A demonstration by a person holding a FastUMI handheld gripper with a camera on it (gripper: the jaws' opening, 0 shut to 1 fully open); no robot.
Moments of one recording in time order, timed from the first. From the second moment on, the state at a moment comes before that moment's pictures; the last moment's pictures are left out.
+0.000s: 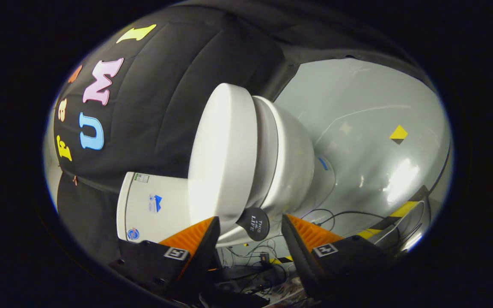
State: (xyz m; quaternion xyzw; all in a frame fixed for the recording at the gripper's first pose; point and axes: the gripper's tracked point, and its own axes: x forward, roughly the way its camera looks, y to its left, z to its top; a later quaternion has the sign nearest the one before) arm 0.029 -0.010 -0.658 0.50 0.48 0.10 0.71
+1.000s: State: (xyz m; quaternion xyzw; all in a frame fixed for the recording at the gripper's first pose) arm 0.044 -0.005 -0.621 0.45 0.47 0.07 0.75
